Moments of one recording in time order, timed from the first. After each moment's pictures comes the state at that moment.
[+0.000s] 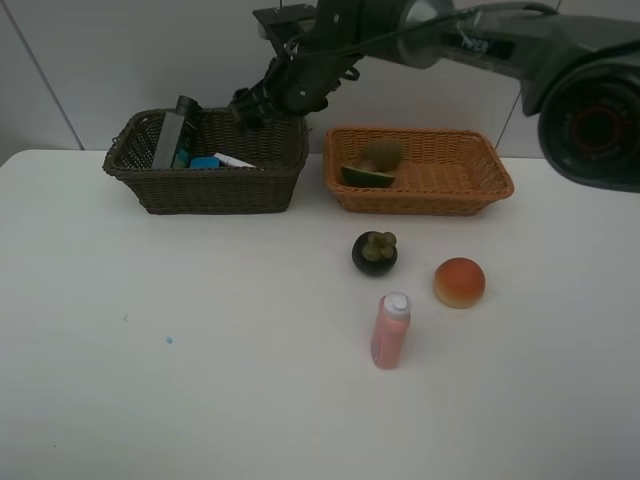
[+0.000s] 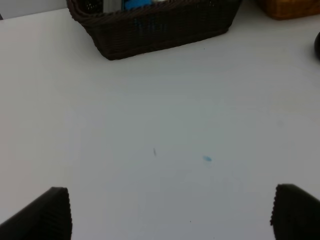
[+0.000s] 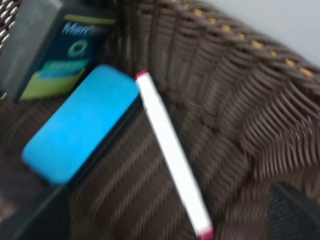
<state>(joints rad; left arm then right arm) -0.09 -0.01 -0.51 -0.14 1.07 0.17 0.61 2.36 -2.16 0.10 0.73 -0.19</state>
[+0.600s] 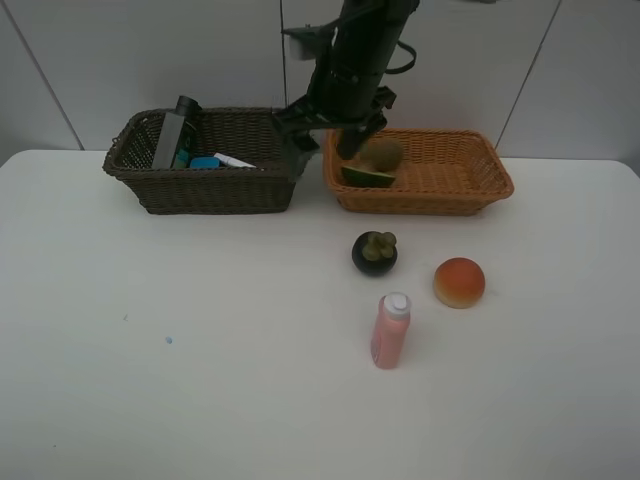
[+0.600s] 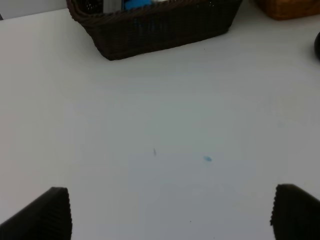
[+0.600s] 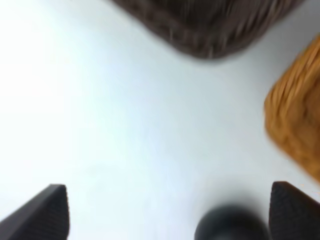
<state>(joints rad) -0.09 -0.01 -0.51 -0.14 1.07 0.17 0.61 2.15 -1.95 0.07 1.22 -0.12</state>
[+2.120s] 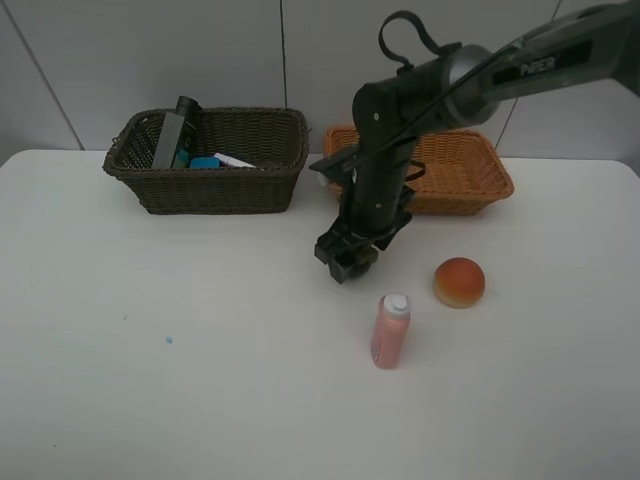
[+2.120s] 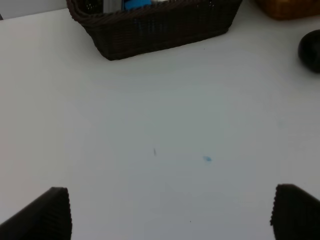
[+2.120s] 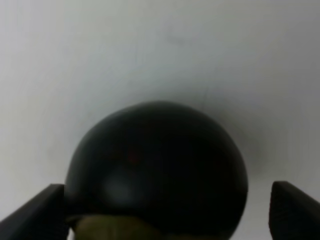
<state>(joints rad) -0.09 -0.01 -0.51 -0.14 1.07 0.17 0.61 2.18 -1.51 -0.08 0.89 -0.12</state>
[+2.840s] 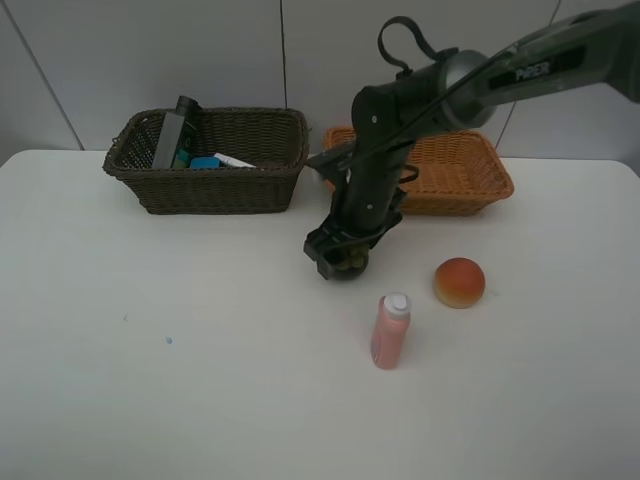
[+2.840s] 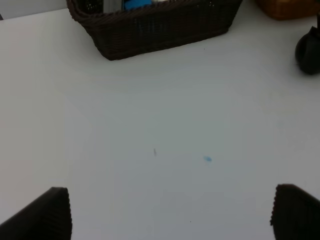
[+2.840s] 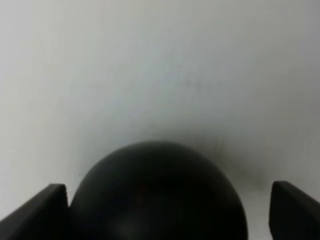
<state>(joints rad) -0.09 -0.01 -0.51 -0.14 1.07 0.17 0.61 2.19 -1.51 -0.03 0.82 -0.14</state>
